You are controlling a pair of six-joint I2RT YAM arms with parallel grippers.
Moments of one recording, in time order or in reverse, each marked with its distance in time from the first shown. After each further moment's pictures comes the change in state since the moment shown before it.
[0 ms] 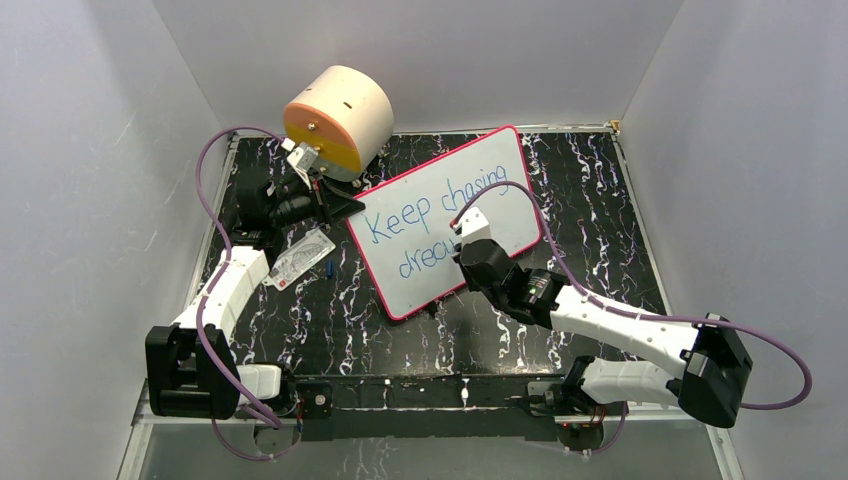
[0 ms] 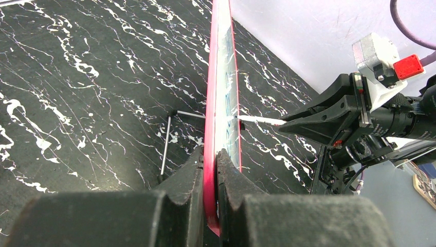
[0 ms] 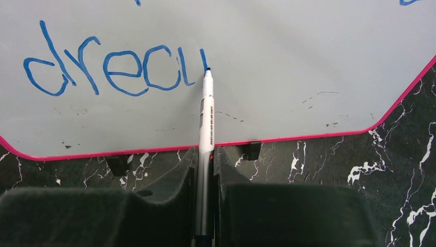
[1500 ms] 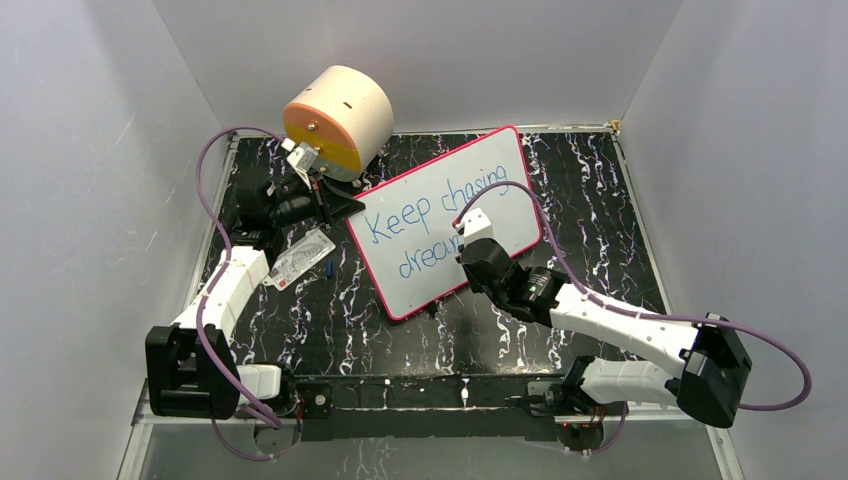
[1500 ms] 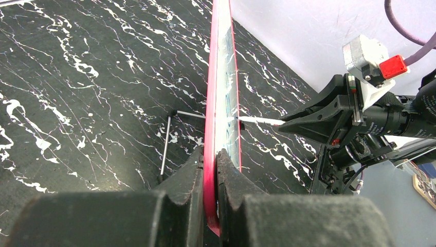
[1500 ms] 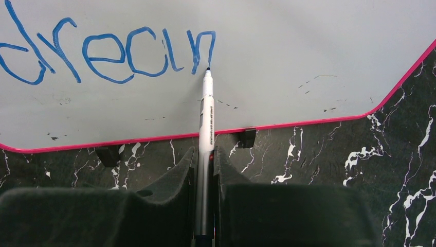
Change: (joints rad) left arm 0.000 0.000 0.000 0.000 0.000 0.000; right arm -0.014 0.006 0.011 -0.069 -0.004 0.030
